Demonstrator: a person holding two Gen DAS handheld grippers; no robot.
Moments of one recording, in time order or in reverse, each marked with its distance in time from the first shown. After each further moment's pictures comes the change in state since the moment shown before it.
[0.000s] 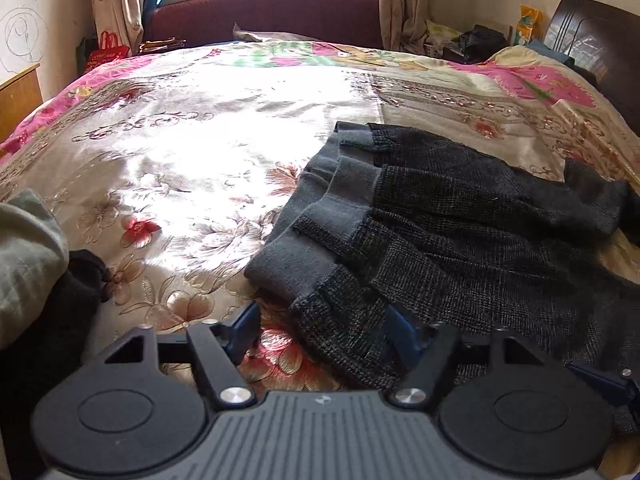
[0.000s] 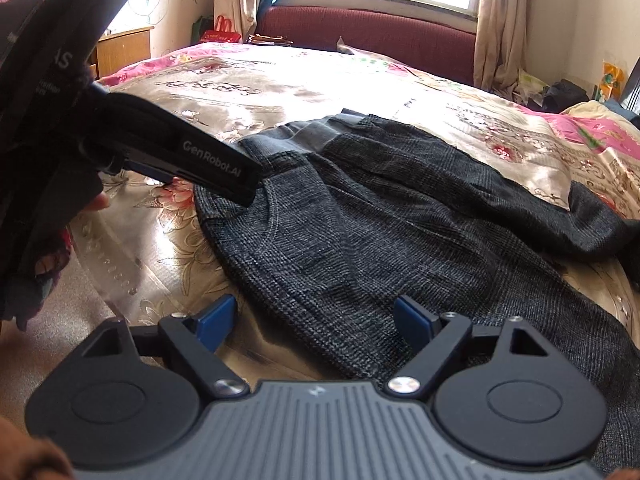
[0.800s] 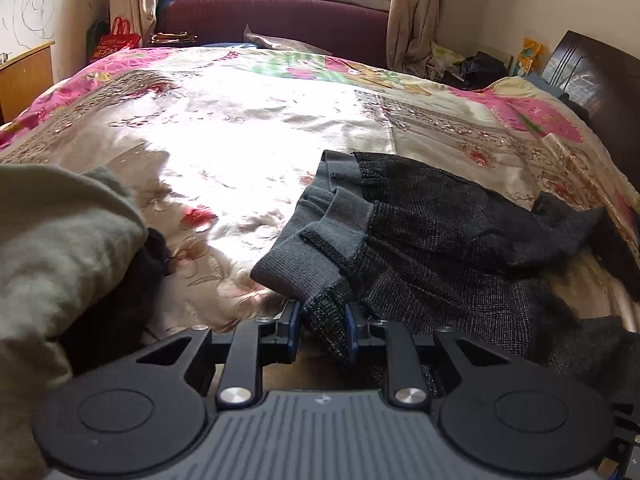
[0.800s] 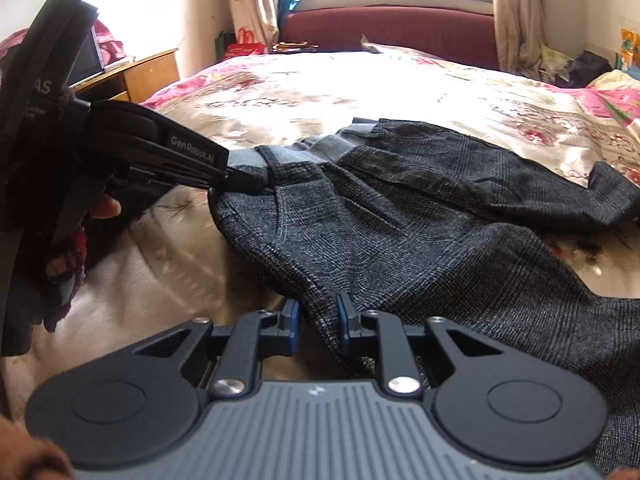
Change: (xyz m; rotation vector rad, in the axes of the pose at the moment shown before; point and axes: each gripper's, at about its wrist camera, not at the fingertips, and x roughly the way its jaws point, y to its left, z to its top) left arm -0.068 0.055 -0.021 -0.092 -0.017 -0.043; right arm -0.034 0.014 0.001 0.073 0.002 0.186
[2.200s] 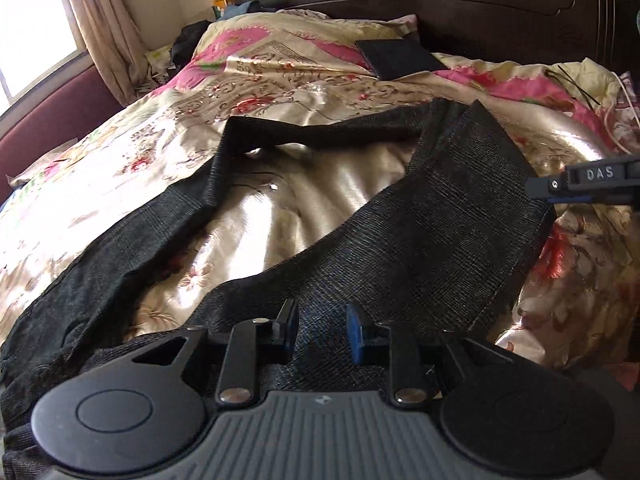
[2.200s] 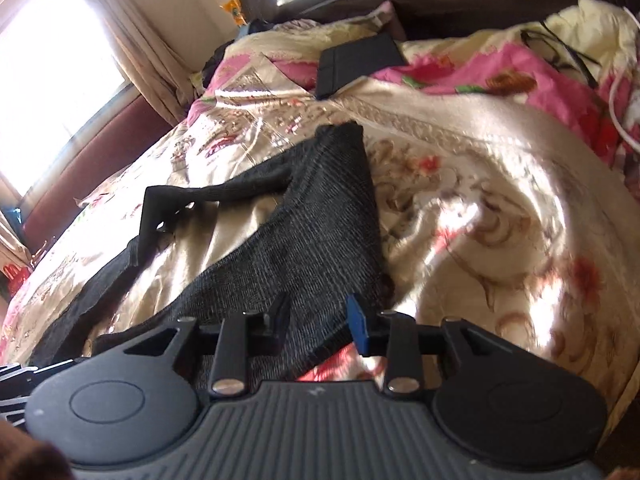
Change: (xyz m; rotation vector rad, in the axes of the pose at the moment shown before) left arm -0.033 -0.352 -0.089 0.775 0.059 -0.323; right arm -0.240 -0.300 -0.172 0.867 -0.228 -0.537
